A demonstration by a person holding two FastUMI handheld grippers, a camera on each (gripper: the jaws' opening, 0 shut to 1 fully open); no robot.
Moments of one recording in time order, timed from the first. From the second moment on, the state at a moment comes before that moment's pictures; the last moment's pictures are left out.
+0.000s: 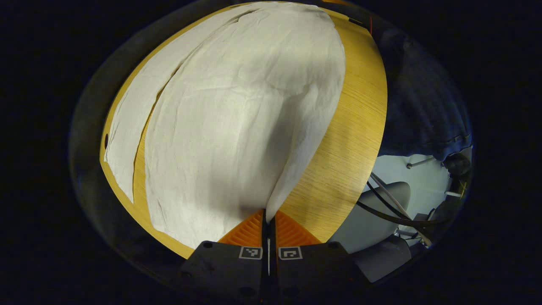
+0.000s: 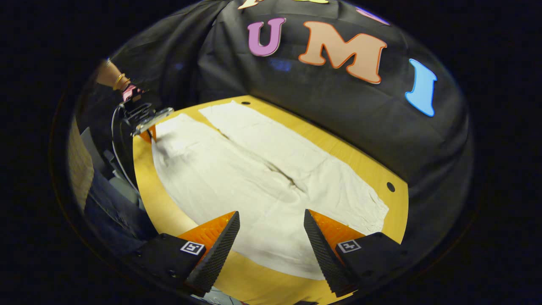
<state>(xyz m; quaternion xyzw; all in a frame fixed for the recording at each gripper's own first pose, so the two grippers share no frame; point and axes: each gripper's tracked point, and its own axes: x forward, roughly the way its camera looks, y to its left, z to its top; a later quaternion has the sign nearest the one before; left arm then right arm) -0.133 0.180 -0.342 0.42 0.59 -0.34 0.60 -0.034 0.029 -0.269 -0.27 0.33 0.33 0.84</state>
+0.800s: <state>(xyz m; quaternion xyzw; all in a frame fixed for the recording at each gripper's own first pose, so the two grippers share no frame) -0.134 0.177 -0.353 0.44 0.59 -0.31 0.60 -0.059 -0.068 -0.367 -0.40 0.51 0.42 0.64</state>
